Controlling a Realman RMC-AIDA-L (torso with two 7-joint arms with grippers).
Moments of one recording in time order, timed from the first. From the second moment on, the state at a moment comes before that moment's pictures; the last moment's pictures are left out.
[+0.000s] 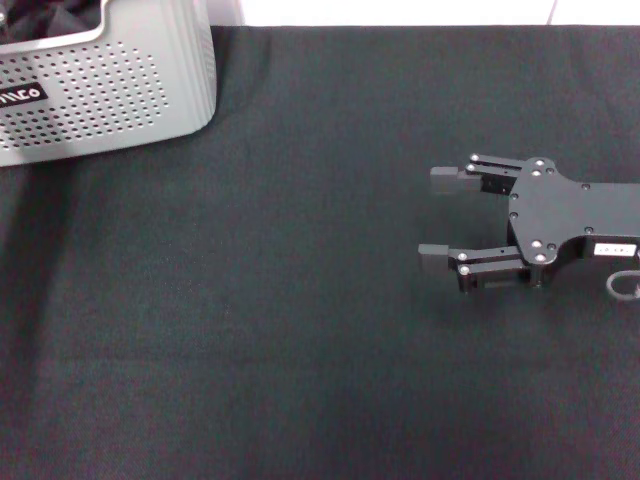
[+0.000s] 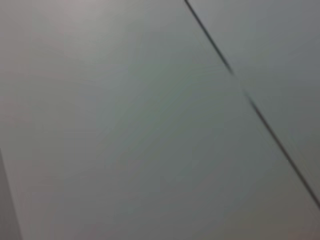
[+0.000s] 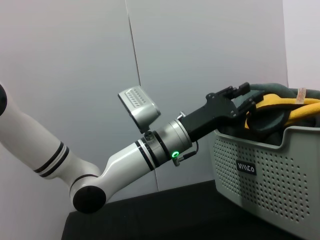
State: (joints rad) left arm -0.51 -2.10 0.85 0.14 0.37 1.36 0.20; right arm 0.38 2.02 -1.29 -0.98 -1.48 -1.54 1.44
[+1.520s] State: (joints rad) left arm -0.51 -2.10 0.86 0.13 0.31 1.24 0.47; right arm 0.38 2.02 -1.31 -0.97 -1.46 -1.55 1.43
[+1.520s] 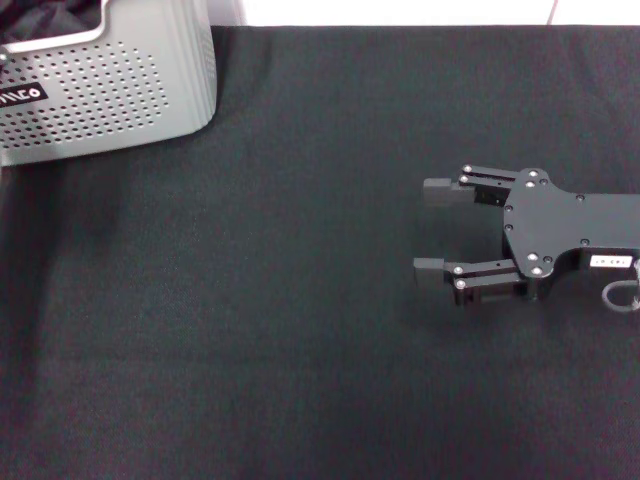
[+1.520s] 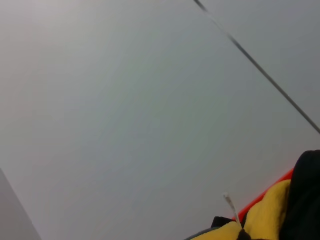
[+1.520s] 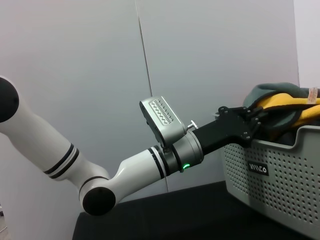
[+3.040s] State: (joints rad) left arm -0.28 -2.04 0.97 0.42 0.48 1.82 -0.83; right arm 0.38 2.02 -1.30 -0.95 -1.45 -1.55 1.42
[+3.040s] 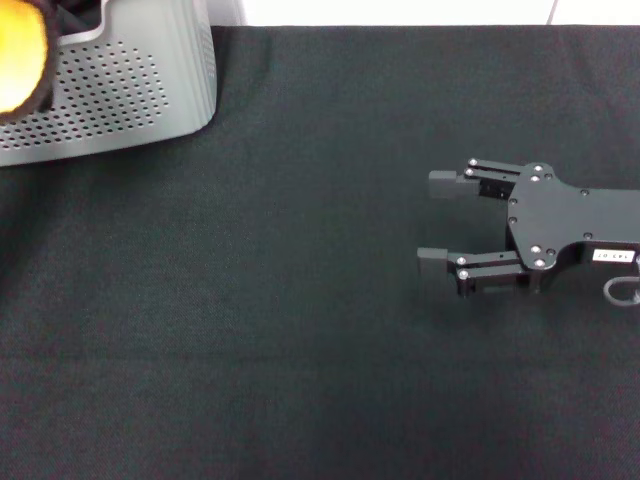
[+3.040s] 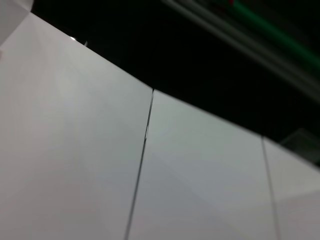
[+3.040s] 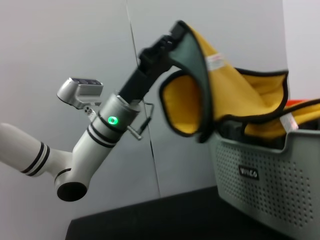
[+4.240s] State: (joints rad) left arm -0.34 -2.06 0.98 0.60 0.54 2.03 -1.60; right arm 0.41 2.03 -1.32 -0.93 -1.20 -1.66 1.21
